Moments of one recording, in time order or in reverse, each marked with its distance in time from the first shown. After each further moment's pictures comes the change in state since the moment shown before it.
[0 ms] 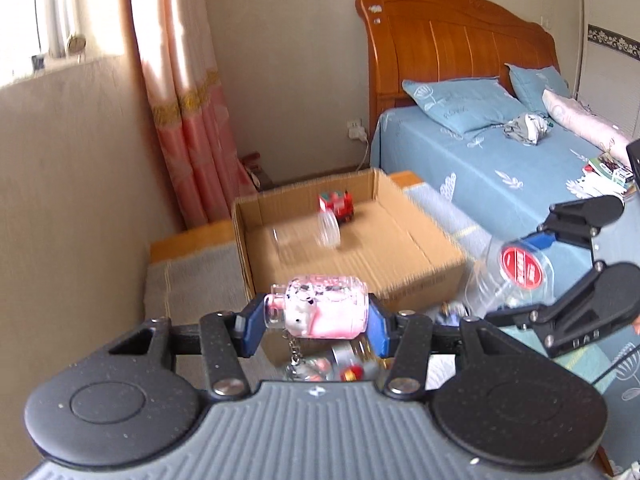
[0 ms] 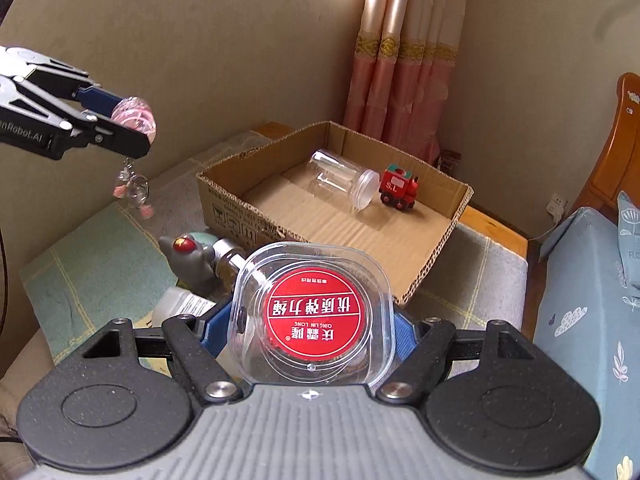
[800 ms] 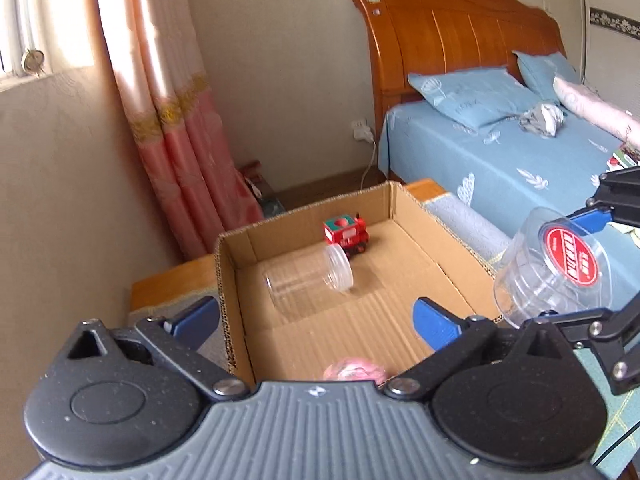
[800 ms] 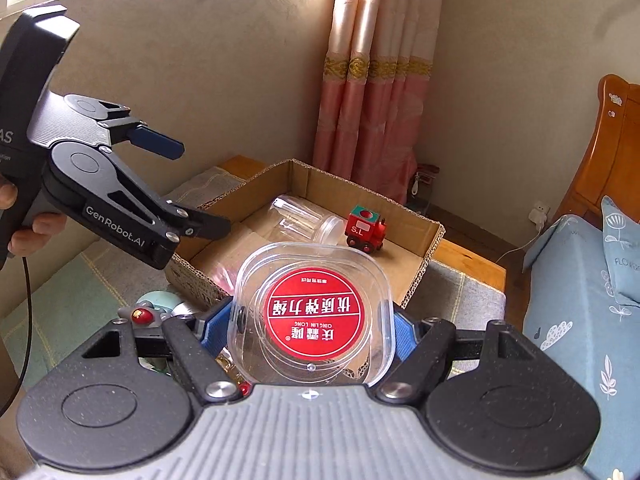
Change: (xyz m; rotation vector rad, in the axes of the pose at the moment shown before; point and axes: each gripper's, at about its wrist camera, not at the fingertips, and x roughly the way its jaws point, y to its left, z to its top) left arm 0.086 -0.007 0.027 0.039 -0.004 0.032; right arm 0.011 -0.026 0.041 0.059 -0.027 -0.050
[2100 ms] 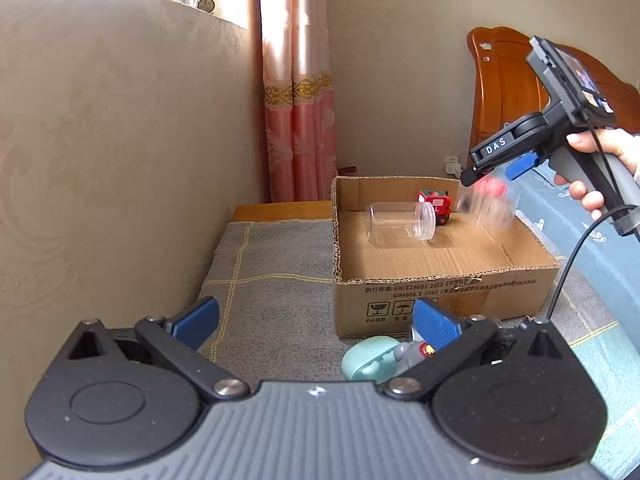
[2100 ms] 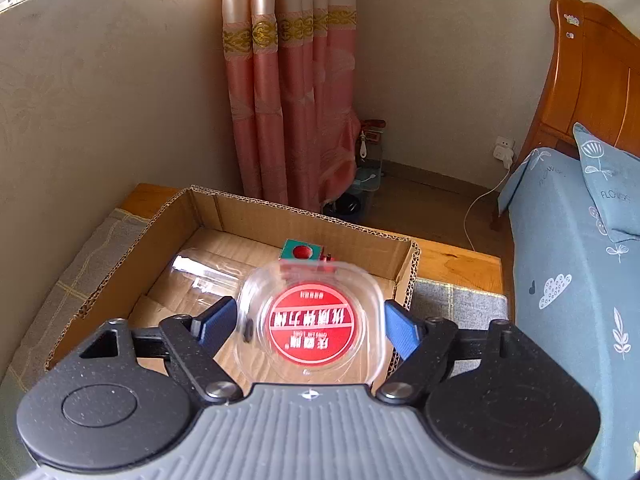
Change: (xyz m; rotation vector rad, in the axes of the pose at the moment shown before) left arm -0.069 0.023 -0.113 -0.287 -0.073 0.219; right arm 0.122 -0.056 0.071 0.240 0.116 -0.141
